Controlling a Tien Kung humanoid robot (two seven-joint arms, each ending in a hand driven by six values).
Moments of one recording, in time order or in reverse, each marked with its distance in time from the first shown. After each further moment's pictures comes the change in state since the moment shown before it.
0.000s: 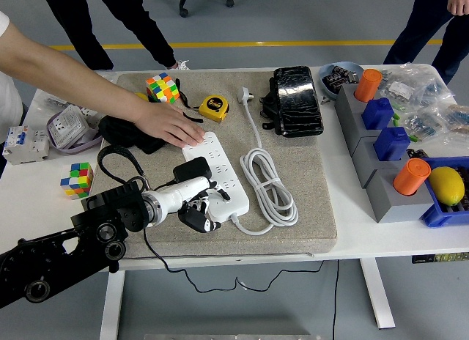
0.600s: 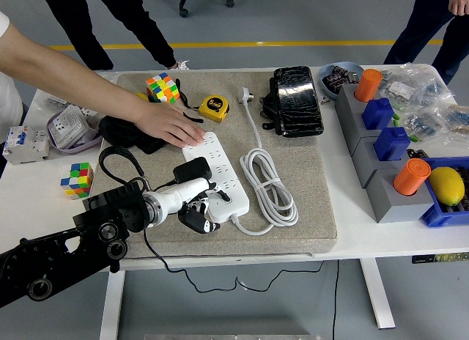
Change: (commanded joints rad) left arm -0.011 -0.003 0.023 0.017 -0.010 -0.007 0.013; right arm -0.003 0.000 0.004 0.003 -0.003 0.000 0.000
